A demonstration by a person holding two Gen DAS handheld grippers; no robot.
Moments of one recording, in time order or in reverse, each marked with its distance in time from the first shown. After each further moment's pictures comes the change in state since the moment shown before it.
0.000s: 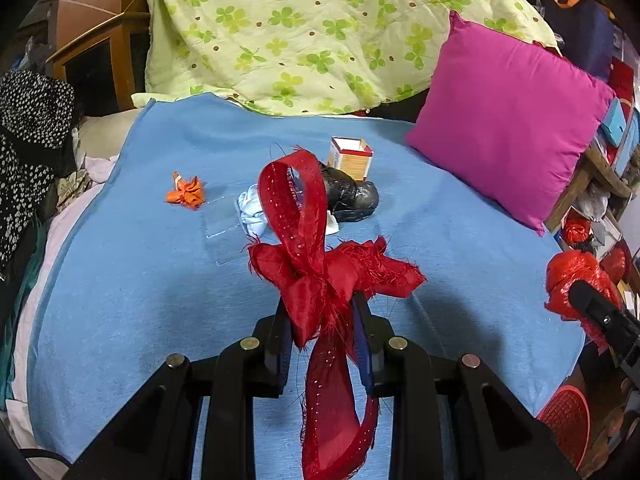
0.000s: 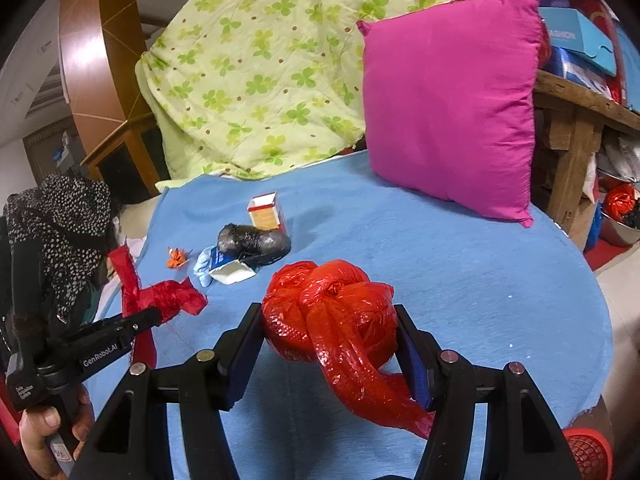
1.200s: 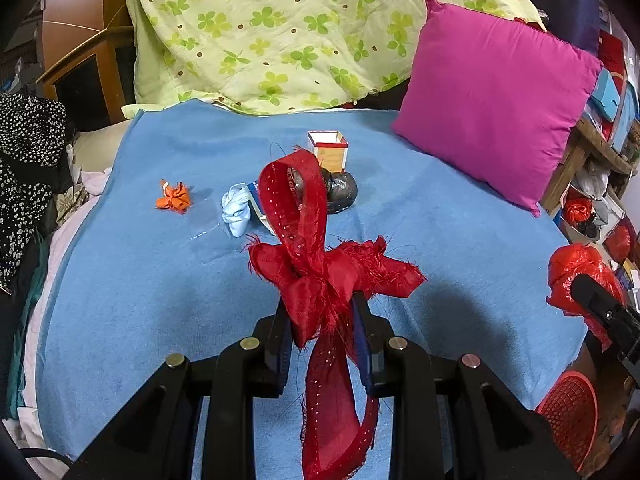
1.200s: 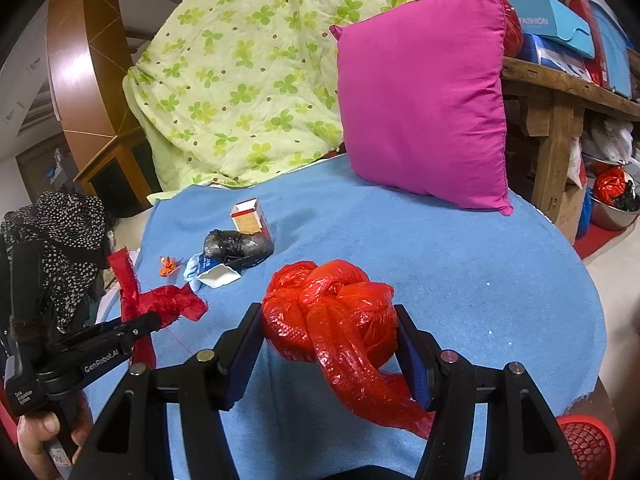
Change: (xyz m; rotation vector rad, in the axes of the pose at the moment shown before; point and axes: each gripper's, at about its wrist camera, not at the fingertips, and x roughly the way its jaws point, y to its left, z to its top) left arm -0.004 -0.027 -0.002 0.059 0.022 0.021; right arm -0.013 -0.027 -0.009 0.054 -0.011 -0.017
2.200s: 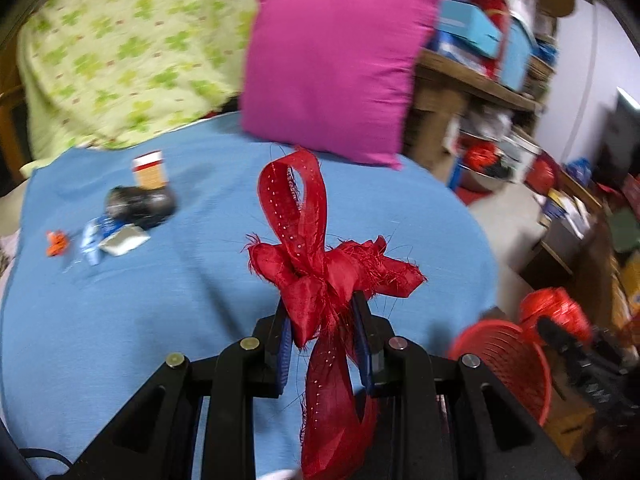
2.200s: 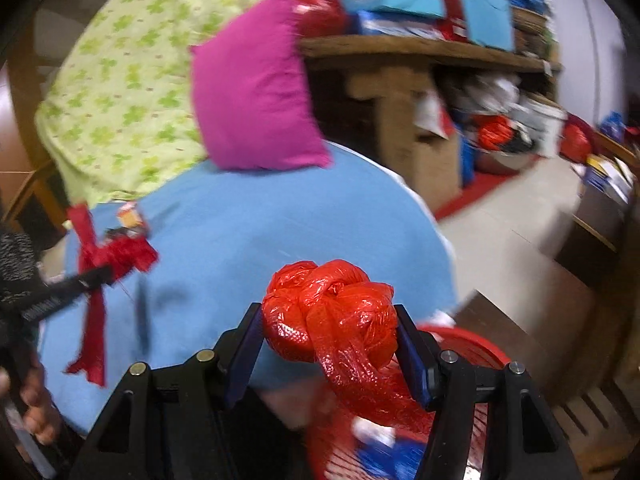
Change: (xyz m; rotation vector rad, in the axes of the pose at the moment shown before) left arm -0.037 -0.153 -0.033 0.267 0.009 -0.308; right arm -0.116 -0.139 -0.084 0.205 0.026 -0.336
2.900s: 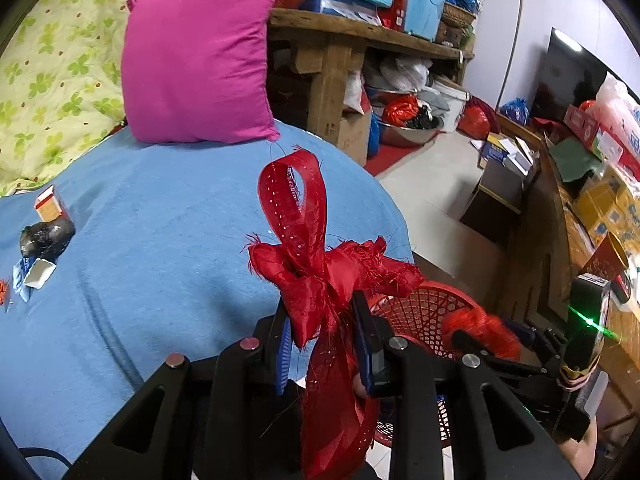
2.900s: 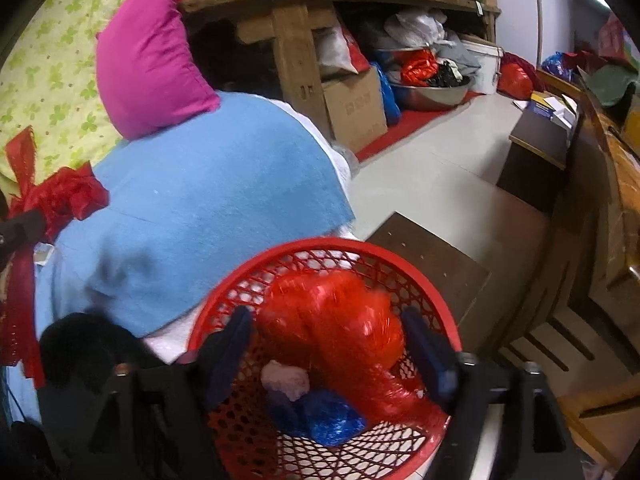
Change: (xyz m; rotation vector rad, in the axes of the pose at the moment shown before) left arm 0.024 -0.112 -0.010 0.193 0.086 -0.156; right arm 0.024 -0.090 -0.057 0.135 0.135 -0.171
